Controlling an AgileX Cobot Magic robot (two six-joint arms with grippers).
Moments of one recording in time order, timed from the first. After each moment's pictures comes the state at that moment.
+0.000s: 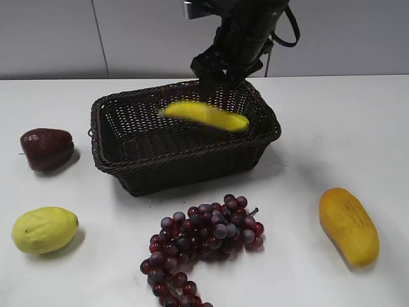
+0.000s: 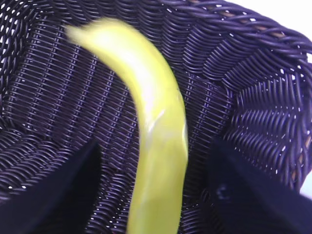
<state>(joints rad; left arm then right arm) 0.03 -0.01 -0.51 -0.05 1.05 0.07 0.50 2.21 -1.99 0.17 1.04 -0.24</state>
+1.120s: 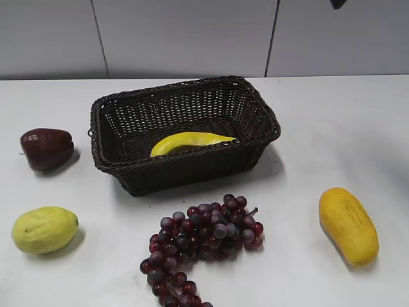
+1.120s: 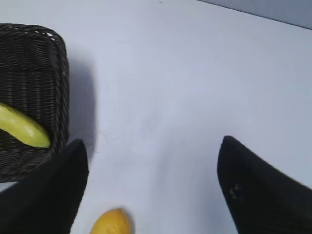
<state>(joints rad) 0.03 -0.01 -0.51 -0.05 1.05 0.07 0.24 1.80 -1.91 -0.10 1.21 -0.03</state>
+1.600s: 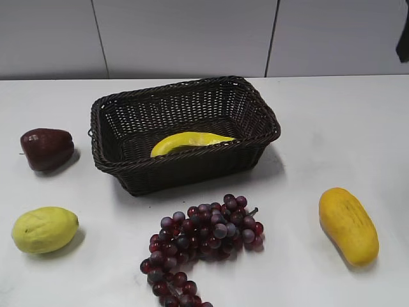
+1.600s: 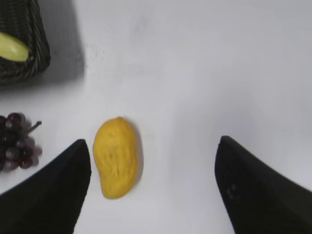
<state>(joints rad) 0.03 -0.01 -0.51 -0.05 1.05 0.07 0.17 1.47 -1.45 -0.05 1.21 0.05</state>
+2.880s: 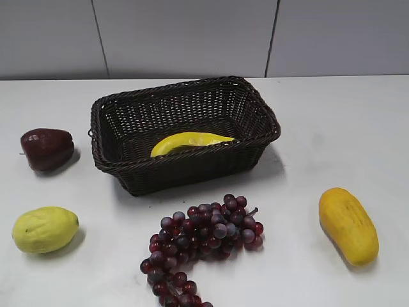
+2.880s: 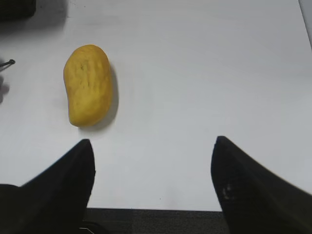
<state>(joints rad) 0.03 -0.01 -0.51 -0.05 1.05 0.07 0.17 0.31 -0.51 -0.12 1.00 0.06</state>
